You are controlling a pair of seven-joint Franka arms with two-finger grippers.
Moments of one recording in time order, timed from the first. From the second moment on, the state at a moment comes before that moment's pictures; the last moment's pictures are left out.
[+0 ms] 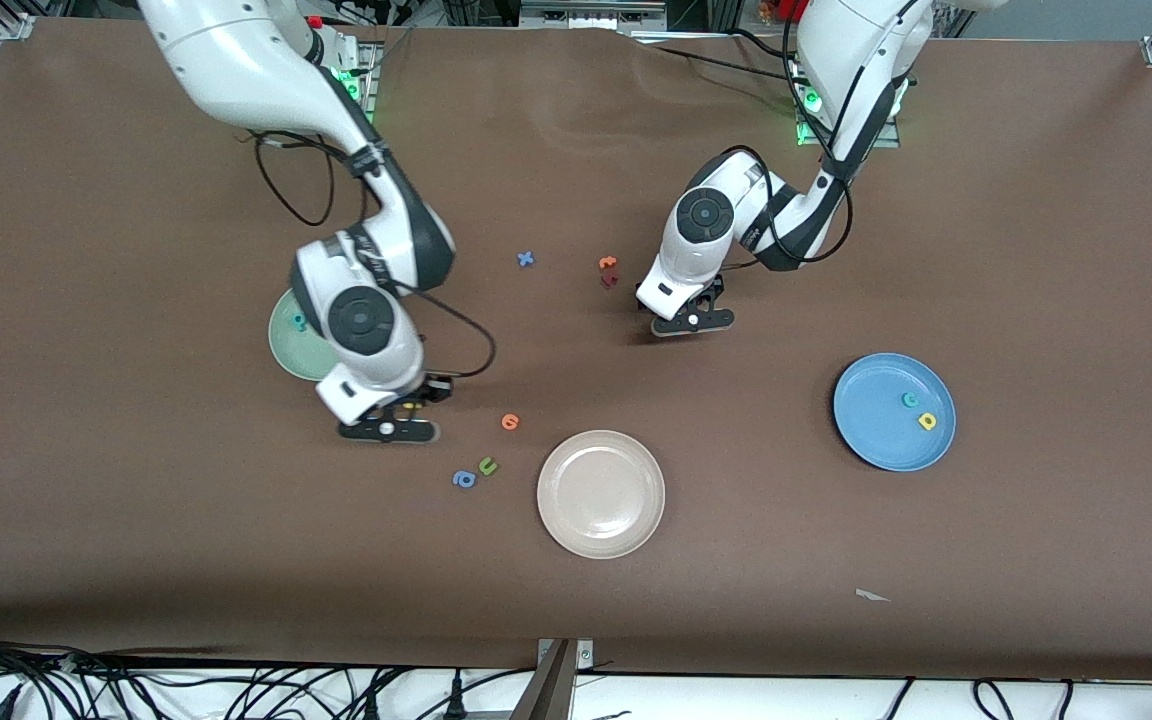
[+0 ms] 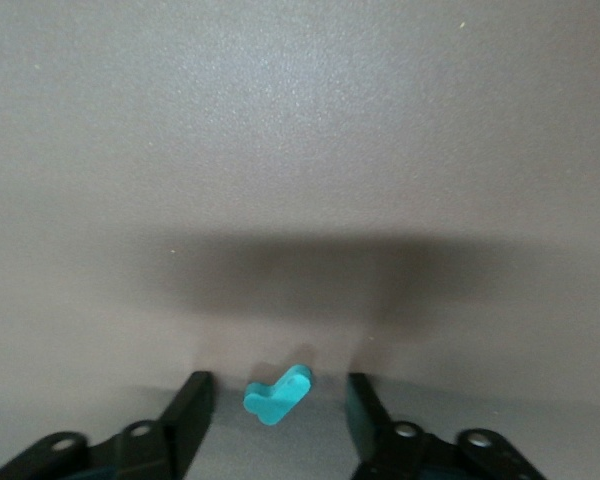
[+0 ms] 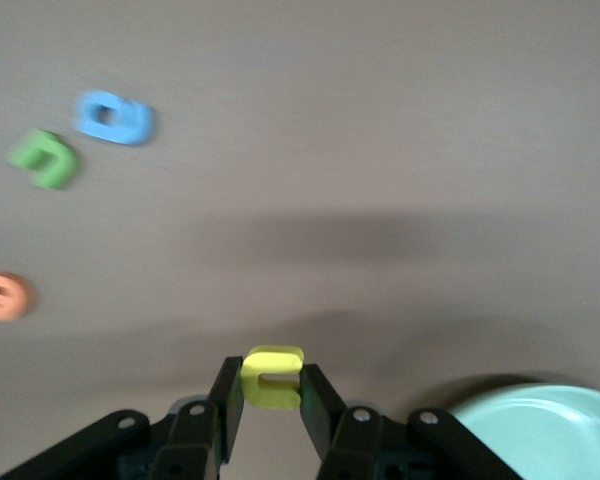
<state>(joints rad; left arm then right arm) -0.50 0.51 -0.18 -2.11 0.06 2.53 -0.85 0.40 0.61 0.01 -1.62 -0.13 2.15 0.47</state>
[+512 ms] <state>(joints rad) -0.50 0.51 -0.18 -2.11 0.06 2.54 -0.85 0.31 0.38 -0.04 -2.14 -0.13 2.35 0.27</state>
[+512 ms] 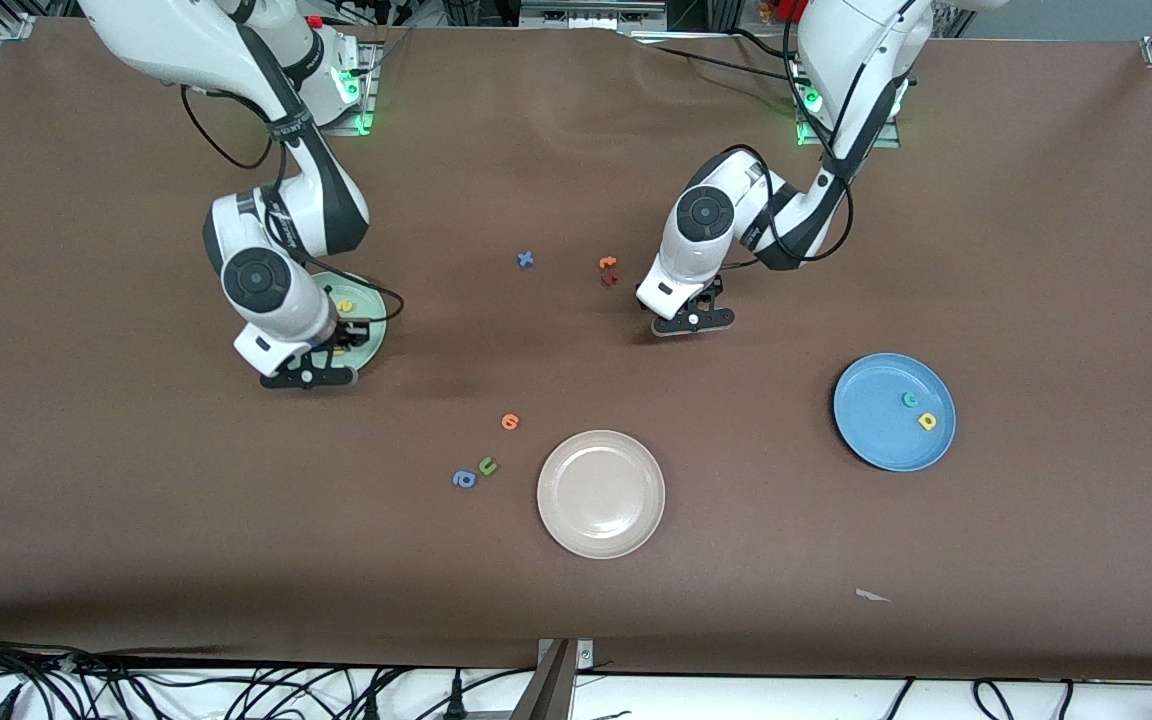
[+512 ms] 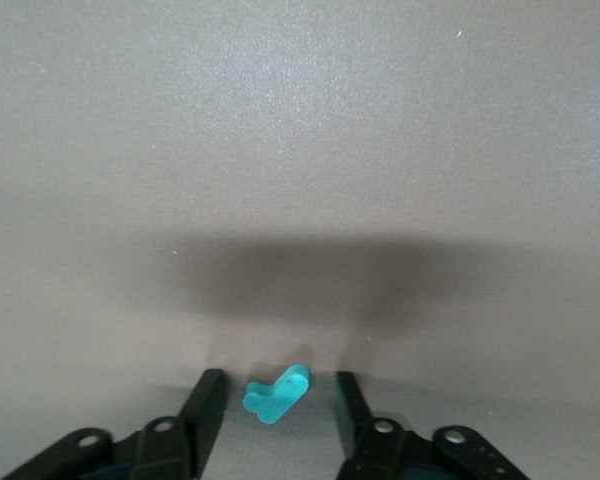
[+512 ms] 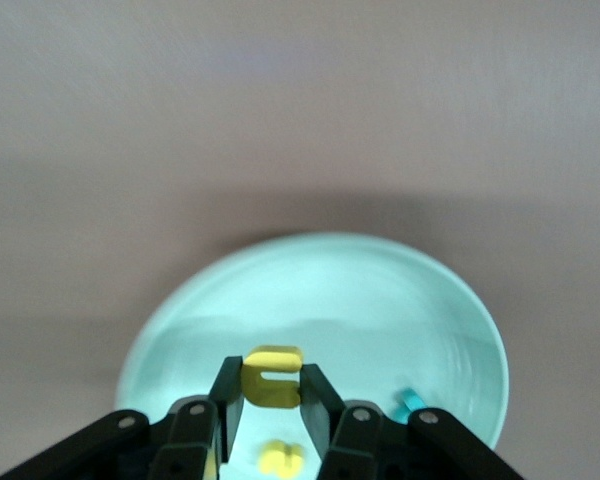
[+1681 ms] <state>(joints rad) -0.49 0.50 -0.18 -2.11 0.06 2.54 -0.86 0.31 0.32 -0.07 -1.72 -0.13 1.93 0.32</state>
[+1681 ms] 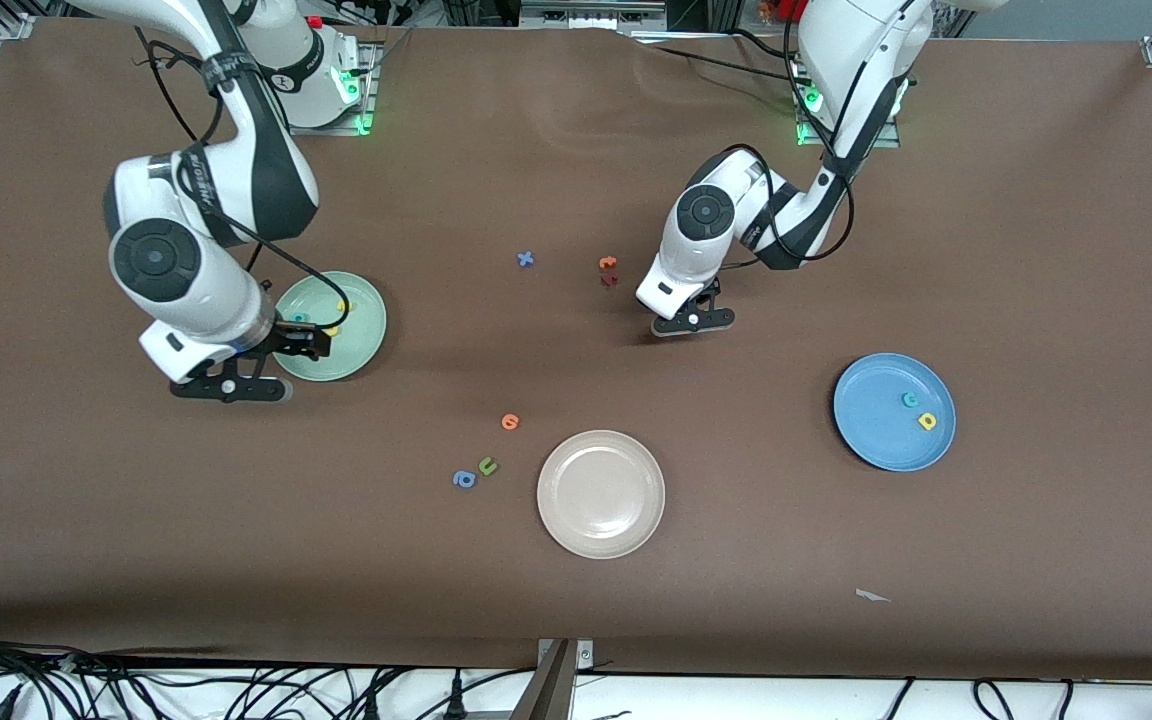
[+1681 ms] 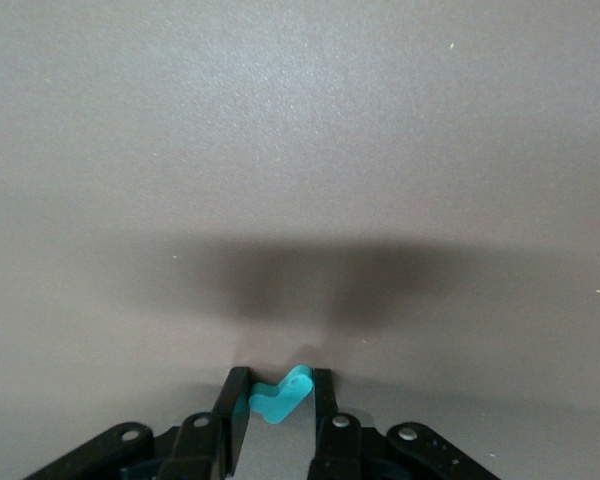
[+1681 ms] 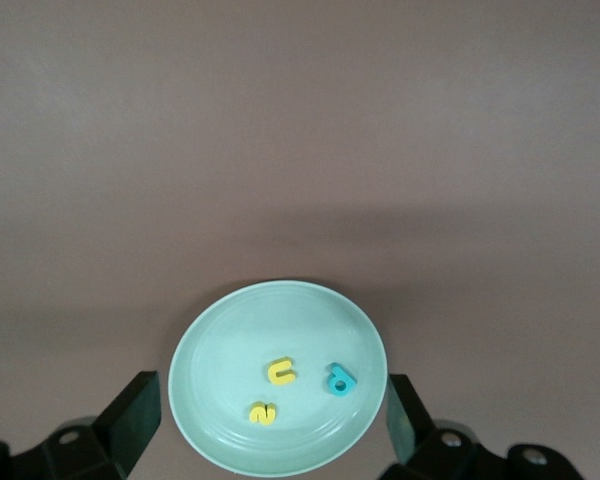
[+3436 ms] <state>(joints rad) -0.07 0.37 -0.01 -1.83 0.06 2.15 -0.09 -0.01 0.00 0.00 -1.66 -0.04 1.58 0.02</state>
